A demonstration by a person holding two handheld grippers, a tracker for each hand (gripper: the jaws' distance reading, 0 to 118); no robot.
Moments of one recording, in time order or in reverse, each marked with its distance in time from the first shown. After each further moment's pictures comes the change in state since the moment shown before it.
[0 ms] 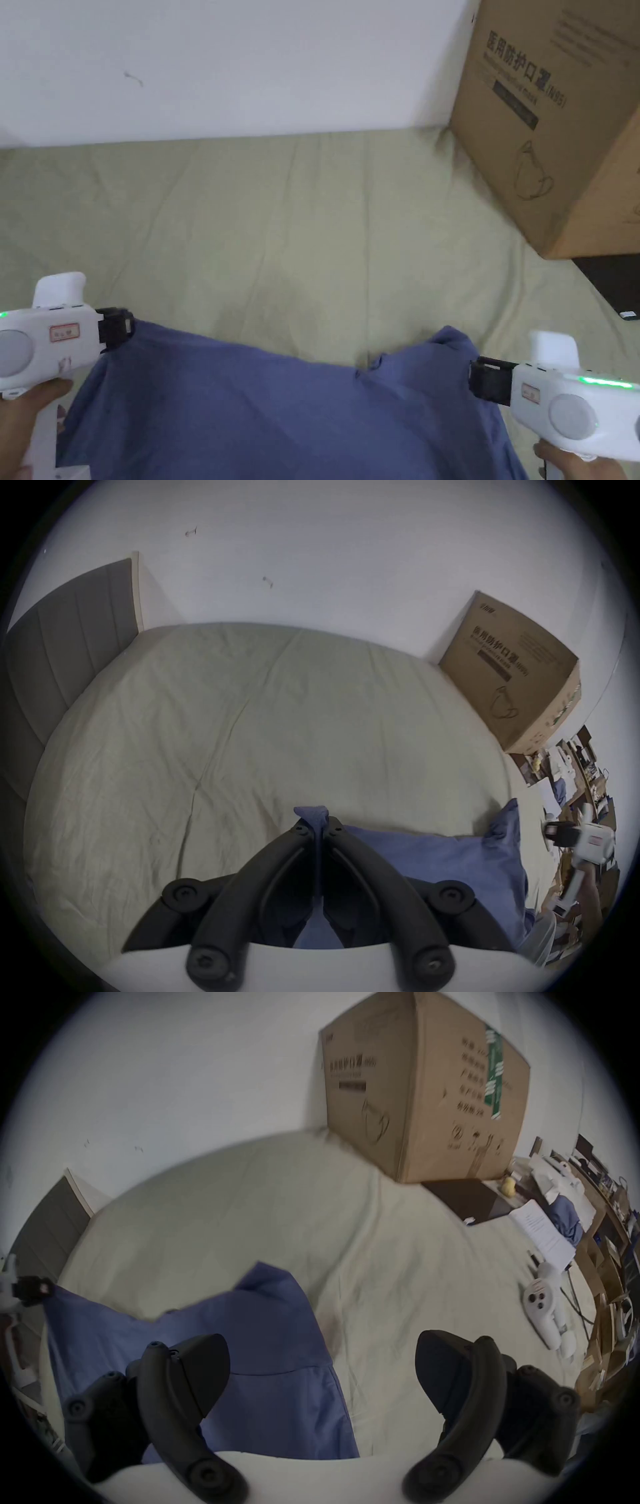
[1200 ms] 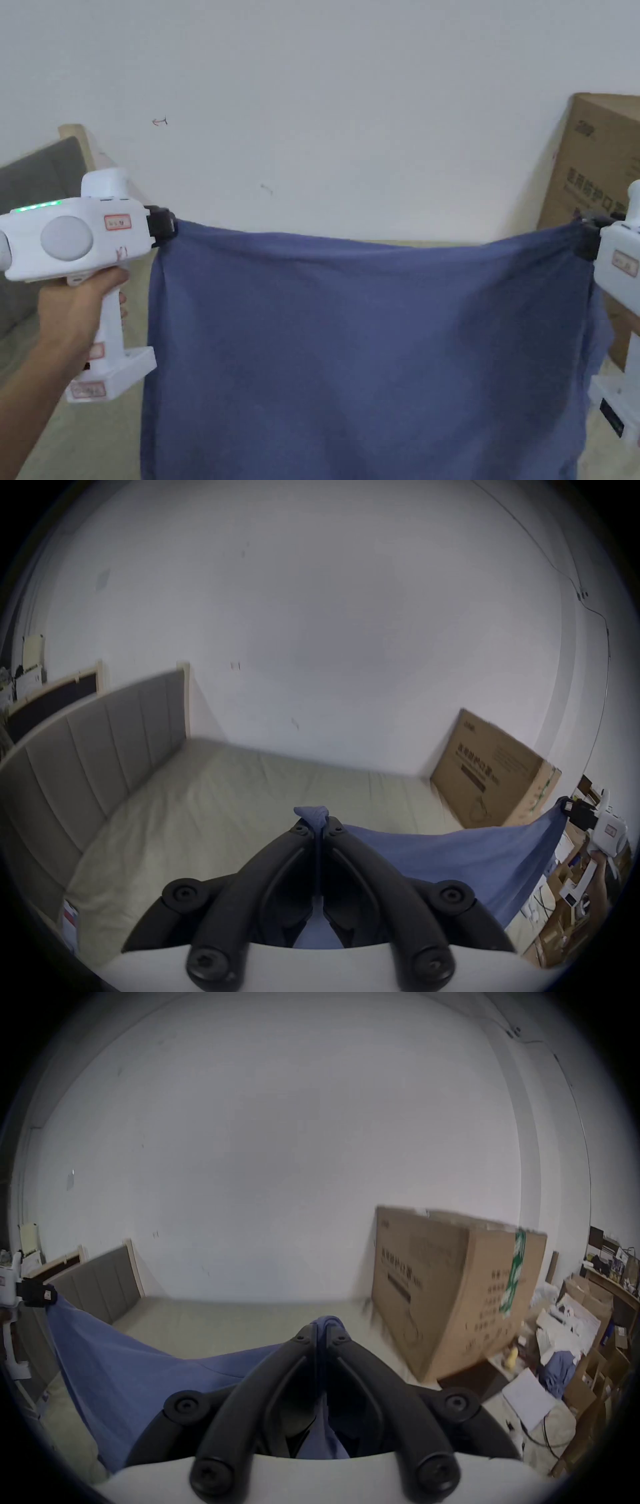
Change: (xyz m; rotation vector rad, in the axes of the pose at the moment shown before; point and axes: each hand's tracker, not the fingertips) left arm -0.006 0.132 0.233 0.500 0.078 0.036; right arm -0.082 0.186 0.255 0.744 0.140 0.133
